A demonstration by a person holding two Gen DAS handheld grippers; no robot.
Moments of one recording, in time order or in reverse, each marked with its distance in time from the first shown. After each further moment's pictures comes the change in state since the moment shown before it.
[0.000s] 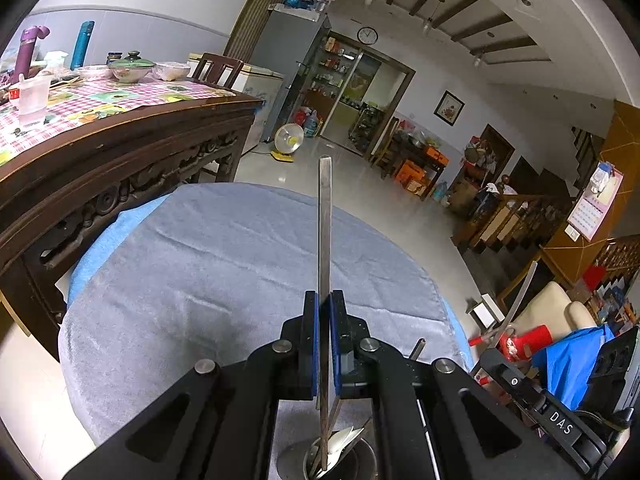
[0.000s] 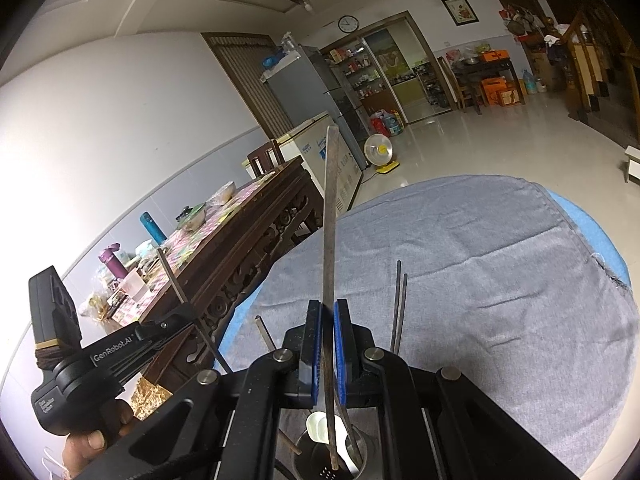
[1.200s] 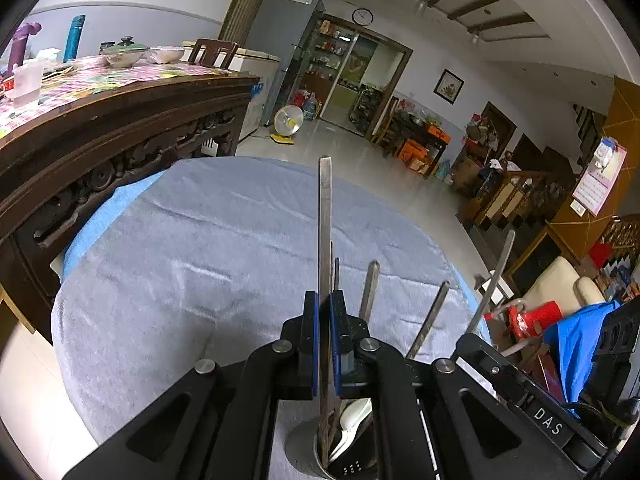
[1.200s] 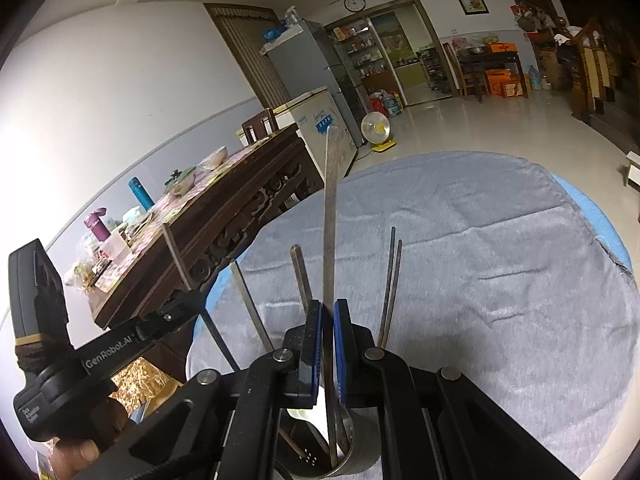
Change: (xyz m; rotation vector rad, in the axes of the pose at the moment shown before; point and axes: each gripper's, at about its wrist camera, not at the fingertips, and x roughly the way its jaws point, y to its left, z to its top) left arm 0.015 -0.004 -0.039 0.044 0.067 0.023; right arm 0.028 -0.001 -0.035 -0.054 0.089 -0.039
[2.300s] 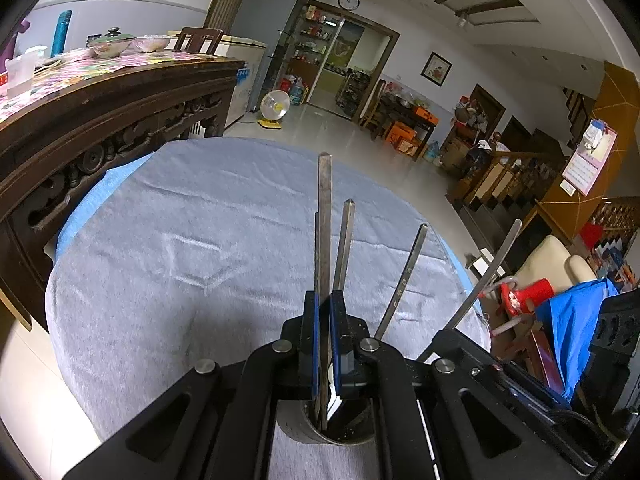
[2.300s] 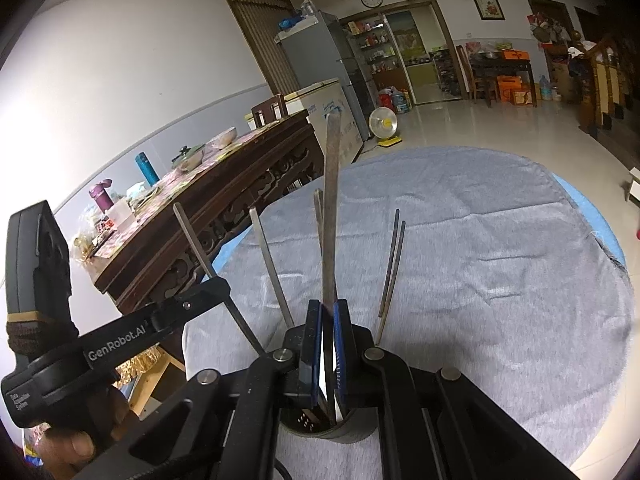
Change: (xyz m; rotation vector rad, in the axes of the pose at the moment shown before) left arm -0.013 -0.008 -0.026 0.033 0.056 -0.033; right arm -0.011 0.011 -0.032 -0.070 0.031 -0.010
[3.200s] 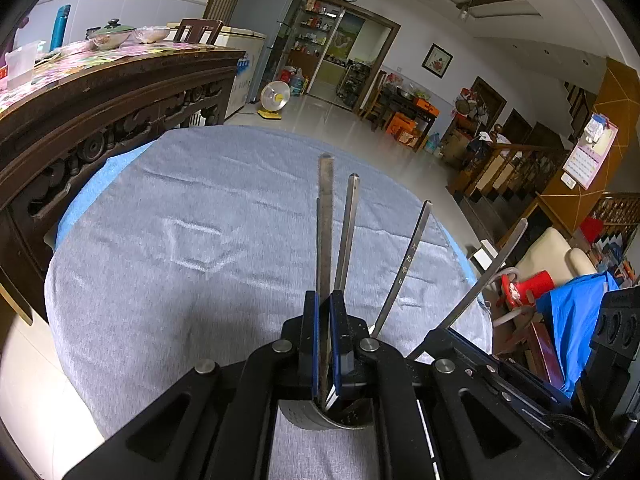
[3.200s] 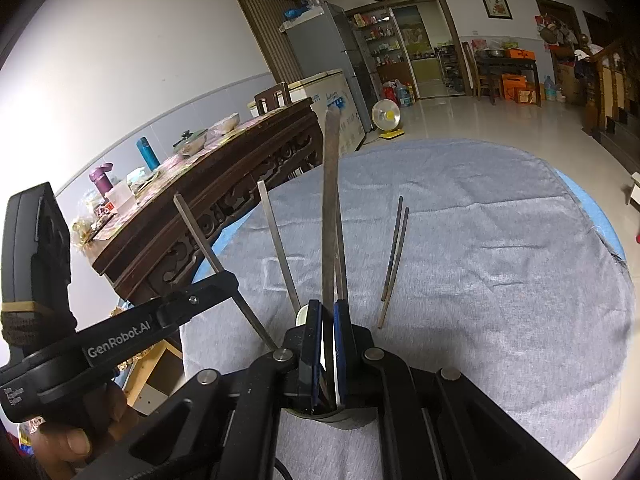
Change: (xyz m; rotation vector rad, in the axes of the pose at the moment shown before) left arm 0.001 0.003 -0.010 0.000 0.033 0.003; right arm 0.003 0.009 -0.014 -0.026 0.032 -0.008
